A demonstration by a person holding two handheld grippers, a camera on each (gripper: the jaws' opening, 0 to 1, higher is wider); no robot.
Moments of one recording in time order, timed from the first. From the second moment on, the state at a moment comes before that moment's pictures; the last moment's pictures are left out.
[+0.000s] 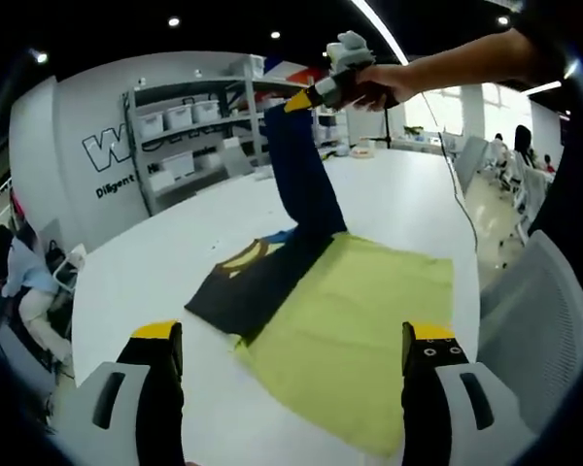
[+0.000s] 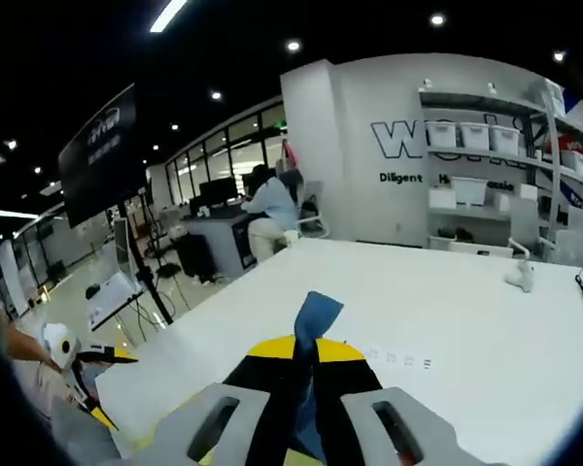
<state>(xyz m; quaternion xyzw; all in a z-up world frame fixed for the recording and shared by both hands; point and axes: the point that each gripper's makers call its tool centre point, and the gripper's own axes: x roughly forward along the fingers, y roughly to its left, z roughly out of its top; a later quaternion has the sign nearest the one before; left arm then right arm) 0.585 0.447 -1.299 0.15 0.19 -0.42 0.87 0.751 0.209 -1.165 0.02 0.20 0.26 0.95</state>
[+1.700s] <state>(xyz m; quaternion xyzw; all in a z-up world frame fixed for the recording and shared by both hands) 0.574 0.466 -1.296 0.13 0.20 -0.40 0.89 0.745 0.269 -1.256 -0.03 0.25 0.29 0.92</state>
